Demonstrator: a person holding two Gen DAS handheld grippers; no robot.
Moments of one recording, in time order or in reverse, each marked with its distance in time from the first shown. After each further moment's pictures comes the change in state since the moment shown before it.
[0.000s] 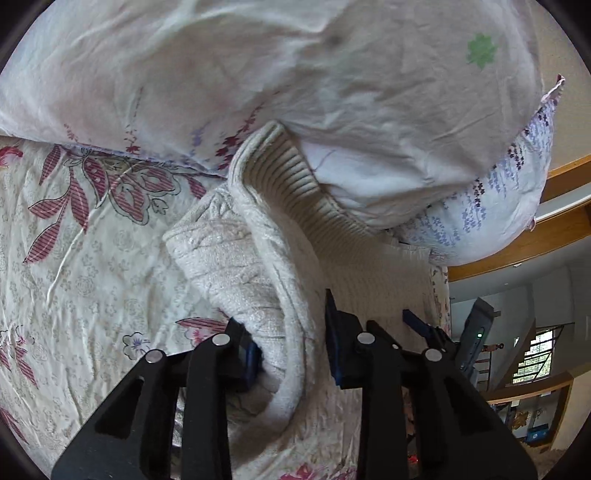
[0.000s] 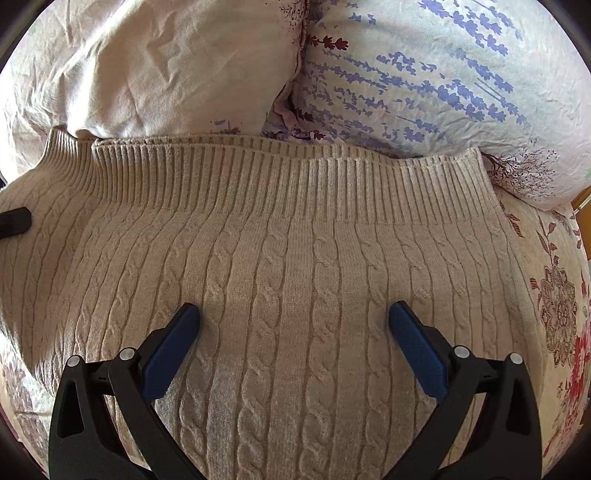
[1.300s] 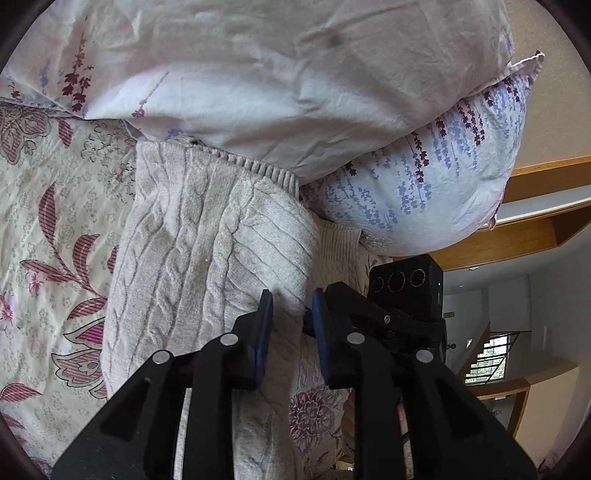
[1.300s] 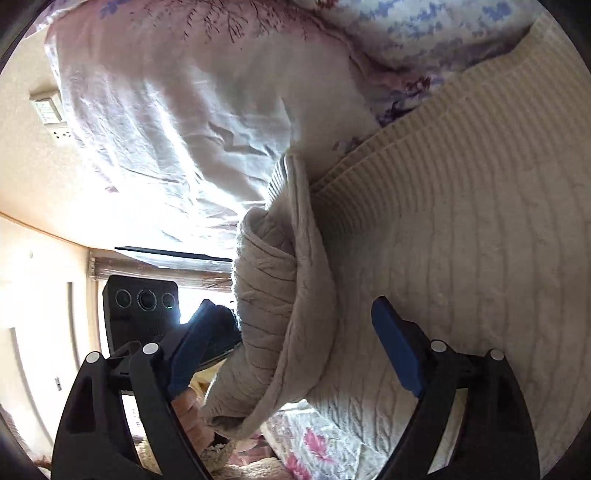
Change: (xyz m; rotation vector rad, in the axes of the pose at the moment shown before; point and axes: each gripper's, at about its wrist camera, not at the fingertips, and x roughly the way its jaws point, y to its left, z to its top) left arm 0.052 -0.066 -0.017 -0.089 0.058 -0.177; right arm 0.020 -0.072 0.018 0.478 0.214 1.085
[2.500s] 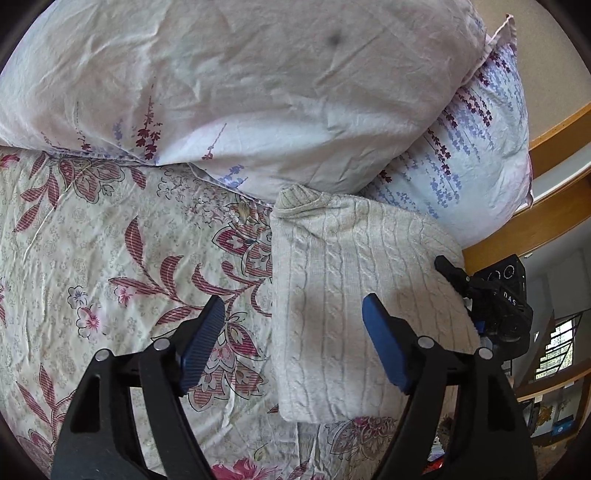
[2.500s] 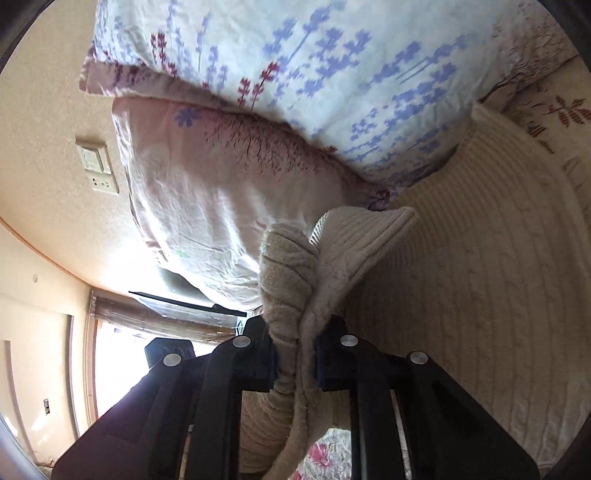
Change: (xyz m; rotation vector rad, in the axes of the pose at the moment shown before) left arm -0.018 -0.009 -0.021 0.171 -0.116 0.243; right arm -0.142 0.004 0.000 -0.038 -0.293 -0.031
